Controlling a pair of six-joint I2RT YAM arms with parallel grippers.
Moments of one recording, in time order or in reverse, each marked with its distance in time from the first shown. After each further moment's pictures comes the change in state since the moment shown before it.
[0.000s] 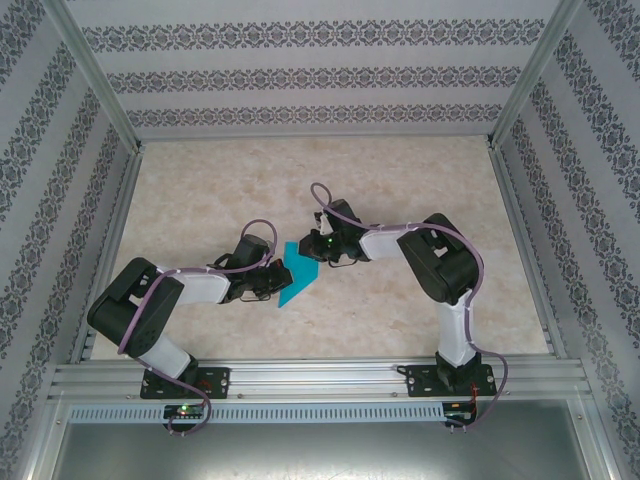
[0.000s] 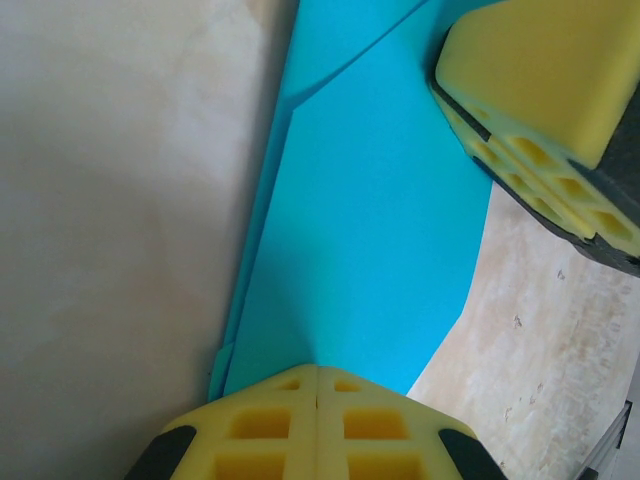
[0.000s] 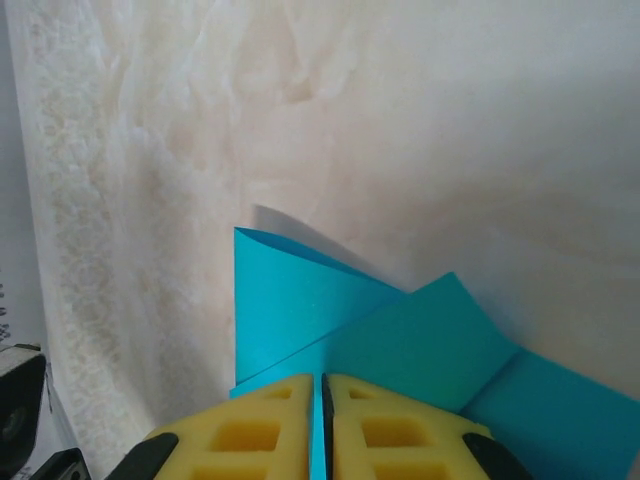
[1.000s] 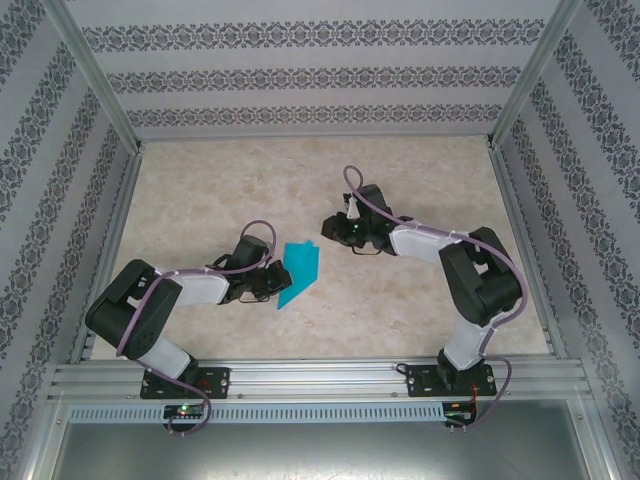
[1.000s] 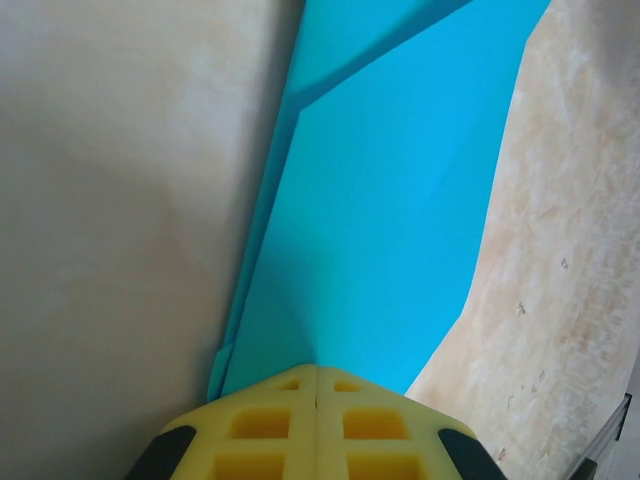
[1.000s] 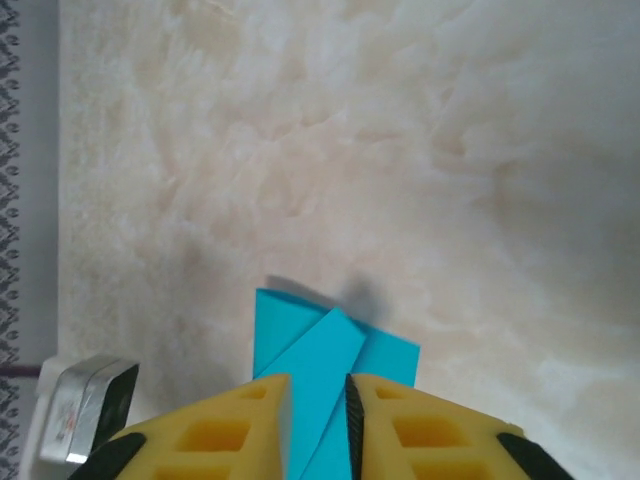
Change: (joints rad) left arm 0.000 -0.023 -0.005 -0.026 0.014 0.000; right arm -0.100 -0.278 -0.111 -0.102 0.083 -0.057
